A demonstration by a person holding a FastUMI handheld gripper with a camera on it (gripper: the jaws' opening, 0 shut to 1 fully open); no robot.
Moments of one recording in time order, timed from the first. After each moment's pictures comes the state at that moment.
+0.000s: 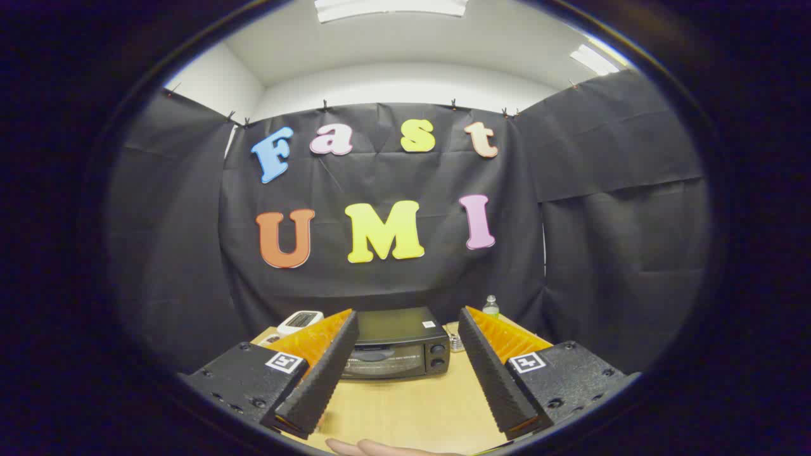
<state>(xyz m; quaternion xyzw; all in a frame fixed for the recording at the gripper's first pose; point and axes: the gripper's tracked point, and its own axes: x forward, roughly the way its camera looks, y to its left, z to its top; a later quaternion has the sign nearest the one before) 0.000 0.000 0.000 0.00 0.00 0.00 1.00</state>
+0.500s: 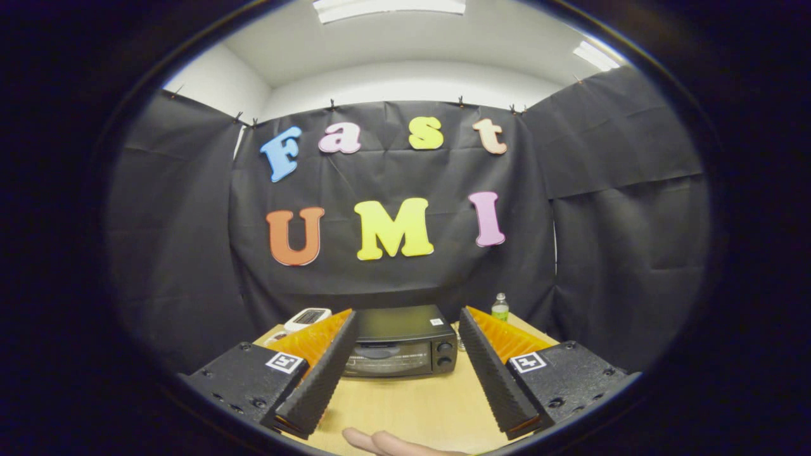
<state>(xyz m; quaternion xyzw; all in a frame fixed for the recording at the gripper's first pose) 0.004 0.004 -0.017 -0.02 0.01 0.02 1.00</state>
